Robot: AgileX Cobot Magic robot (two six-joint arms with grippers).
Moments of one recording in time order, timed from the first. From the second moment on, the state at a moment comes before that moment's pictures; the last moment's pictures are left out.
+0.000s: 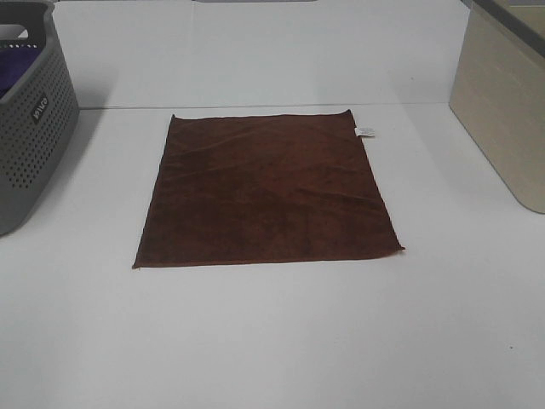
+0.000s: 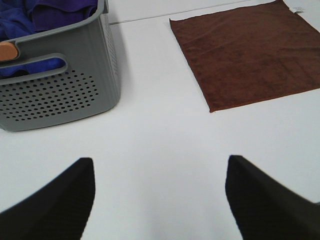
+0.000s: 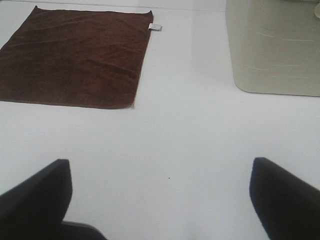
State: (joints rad) left arm -0.03 -0.01 -0.50 -0.11 1.04 0.14; right arm -0.01 0.00 -0.51 0.13 1.06 -0.13
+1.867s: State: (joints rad) left arm -0.21 1.82 -0.94 -0.58 0.41 0.16; right arm -0.02 1.77 -1.02 0.53 0.70 -0.37
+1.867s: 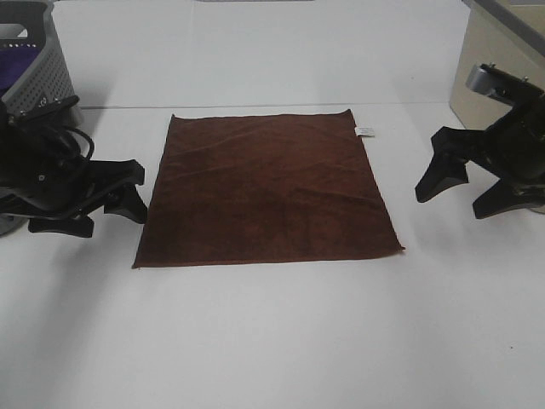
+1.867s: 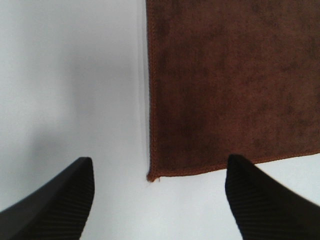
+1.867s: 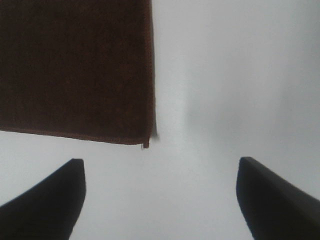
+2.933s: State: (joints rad) left arm -0.09 2.14 -1.01 -1.38 0.75 0.86; right arm -0.12 2.11 -1.10 0.93 0.88 -0.75
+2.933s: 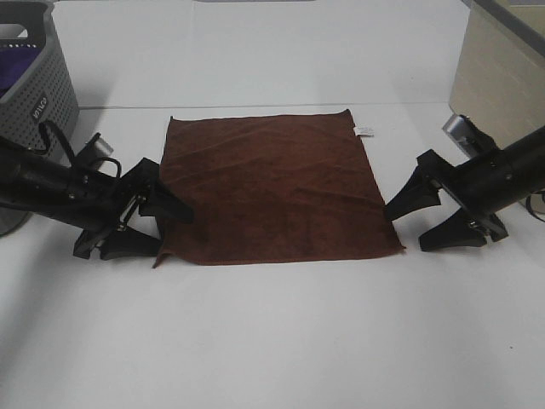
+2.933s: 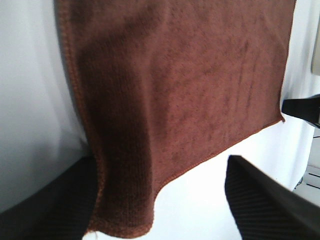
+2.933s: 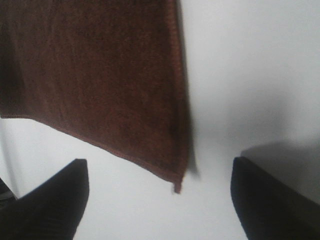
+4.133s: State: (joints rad) left arm -0.14 2.09 -0.89 -1.28 0.71 0.80; right arm 0.01 2.03 -0.99 0.88 0.87 -0.63
